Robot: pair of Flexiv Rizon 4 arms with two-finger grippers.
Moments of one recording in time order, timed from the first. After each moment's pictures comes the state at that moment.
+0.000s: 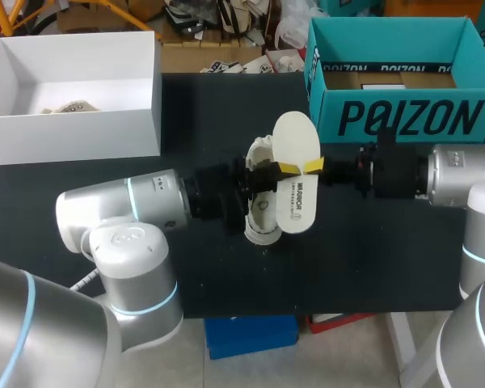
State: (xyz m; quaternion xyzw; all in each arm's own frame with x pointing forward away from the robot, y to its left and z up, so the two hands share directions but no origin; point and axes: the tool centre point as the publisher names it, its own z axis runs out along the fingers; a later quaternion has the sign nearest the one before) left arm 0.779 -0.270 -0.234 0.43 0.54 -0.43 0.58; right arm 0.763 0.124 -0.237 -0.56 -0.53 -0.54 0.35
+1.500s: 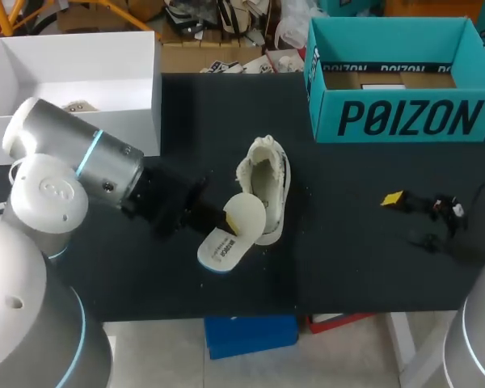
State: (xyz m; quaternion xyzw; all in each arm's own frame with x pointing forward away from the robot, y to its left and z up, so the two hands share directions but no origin) left arm 0.712 -0.168 -0.319 0.57 0.65 -0.43 0.24; right arm 0.668 -0.008 -0.244 -0.74 -0.44 -0.49 0.13
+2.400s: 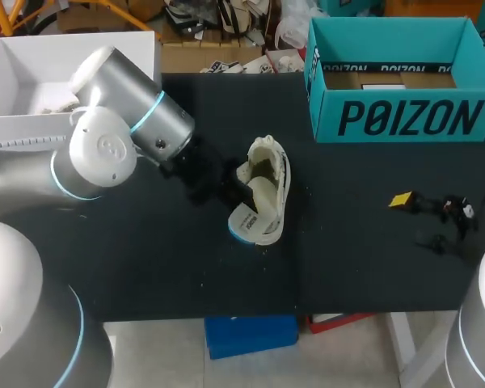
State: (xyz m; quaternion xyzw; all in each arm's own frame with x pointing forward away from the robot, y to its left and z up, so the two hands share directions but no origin) left arm 0.785 -0.209 -0.351 0.62 0.67 -0.36 0.17; right arm 0.661 -0.017 -0.238 -0.74 -0.44 -0.49 0.13
